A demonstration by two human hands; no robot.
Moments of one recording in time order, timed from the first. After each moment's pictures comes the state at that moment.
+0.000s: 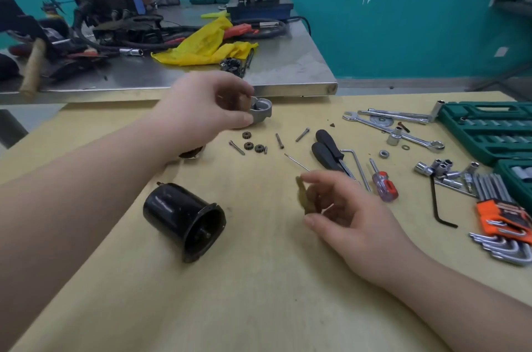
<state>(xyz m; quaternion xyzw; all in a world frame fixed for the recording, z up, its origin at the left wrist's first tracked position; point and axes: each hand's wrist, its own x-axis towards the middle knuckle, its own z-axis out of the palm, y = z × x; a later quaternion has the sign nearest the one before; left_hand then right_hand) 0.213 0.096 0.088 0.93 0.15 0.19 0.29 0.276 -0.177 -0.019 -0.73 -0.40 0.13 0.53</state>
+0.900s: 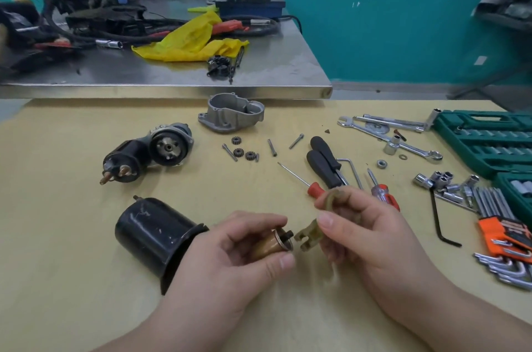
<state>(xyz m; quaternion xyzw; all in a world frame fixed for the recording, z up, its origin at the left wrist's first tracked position) 0.142 -0.014 -0.015 0.64 0.16 0.17 0.73 0.281 -0.174 -0.014 -0.60 -0.25 0.27 0.71</state>
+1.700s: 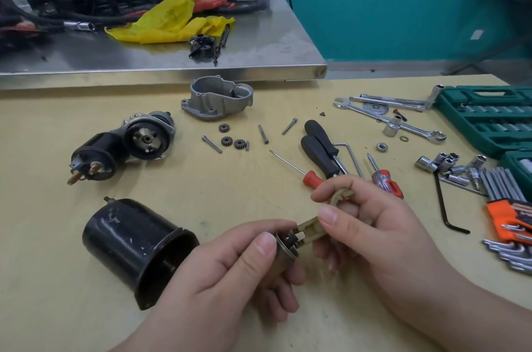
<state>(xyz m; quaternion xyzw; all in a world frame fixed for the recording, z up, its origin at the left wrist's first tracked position) 0.137 -0.018 -0.023 0.59 0.12 0.10 0.79 0.279 -0.177 -0.013 -0.59 -0.26 0.29 0.71</state>
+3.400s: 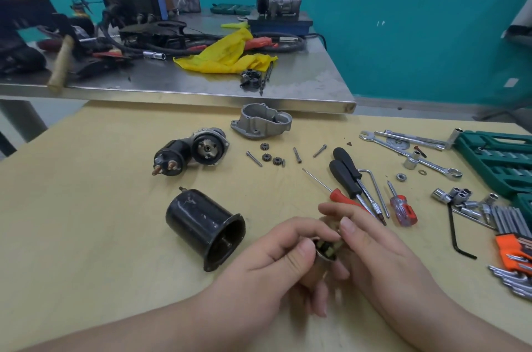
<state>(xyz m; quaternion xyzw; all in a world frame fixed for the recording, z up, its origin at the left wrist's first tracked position) 0.128 -0.020 -0.023 0.55 -0.04 0.05 0.83 0.255 -0.180 -0.012 -0.54 -0.31 0.38 0.69</state>
